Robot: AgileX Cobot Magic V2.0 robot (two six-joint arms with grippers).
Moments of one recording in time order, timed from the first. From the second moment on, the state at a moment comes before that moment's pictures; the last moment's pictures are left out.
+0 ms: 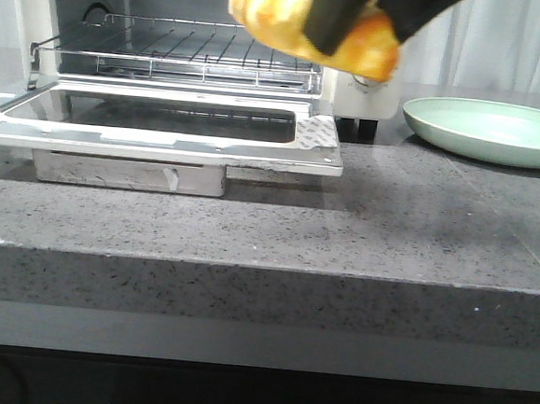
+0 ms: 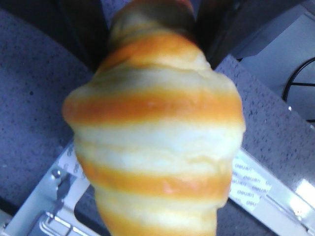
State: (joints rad) left arm -0.55 0.77 -0.99 0.16 0.85 -0.14; right arm 0.59 1.54 -1.45 0.13 1.00 0.05
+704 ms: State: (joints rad) left arm -0.55 0.83 -0.99 0.17 0.85 -0.14; right arm 0.69 1.91 -1.90 -0.19 0.99 0.38
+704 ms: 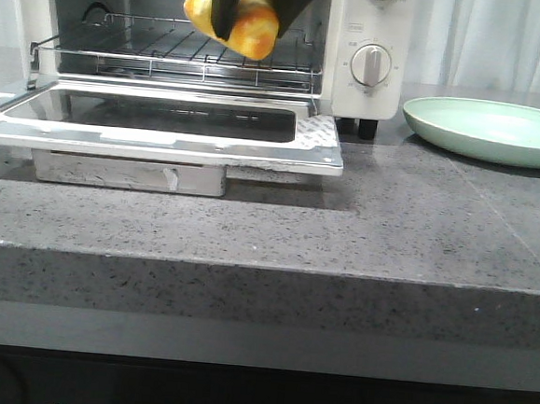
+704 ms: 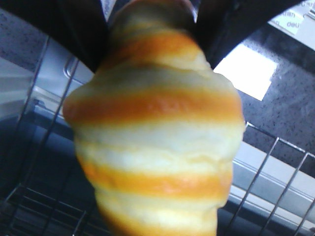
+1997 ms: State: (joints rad) left arm -0.55 0.83 -0.99 0.19 0.85 -0.14; right arm 0.70 1.89 -1.92 -0.19 1.07 0.42
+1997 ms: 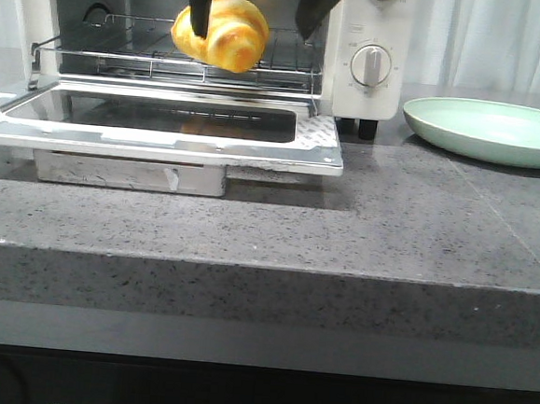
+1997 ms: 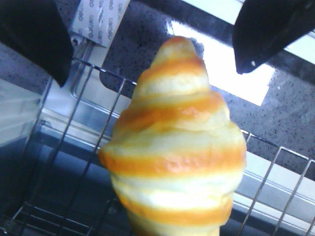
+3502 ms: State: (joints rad) left arm -0.55 0.83 -0.99 0.19 0.85 -0.14; right arm 0.38 0.61 -0.82 -0.21 0.95 0.29
